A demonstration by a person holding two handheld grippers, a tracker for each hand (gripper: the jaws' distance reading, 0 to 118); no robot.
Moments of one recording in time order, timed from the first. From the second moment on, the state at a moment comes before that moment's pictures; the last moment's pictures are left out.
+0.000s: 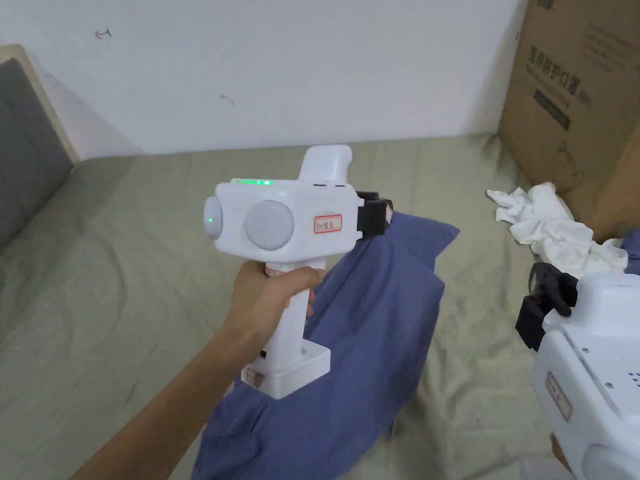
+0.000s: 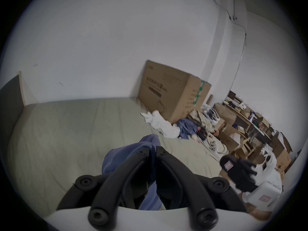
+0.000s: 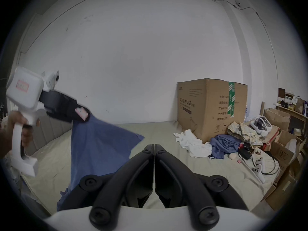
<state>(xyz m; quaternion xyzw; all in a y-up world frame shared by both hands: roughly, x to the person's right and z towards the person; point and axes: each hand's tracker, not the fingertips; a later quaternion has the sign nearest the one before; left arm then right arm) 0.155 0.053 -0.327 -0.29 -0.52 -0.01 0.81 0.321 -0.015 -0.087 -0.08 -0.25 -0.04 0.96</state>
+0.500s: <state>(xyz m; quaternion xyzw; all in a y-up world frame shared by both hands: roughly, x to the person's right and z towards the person) 0.170 -0.176 -0.291 -0.50 -0.44 -0.12 0.73 0.330 -0.041 -0.075 -0.11 -0.26 -0.05 0.96</state>
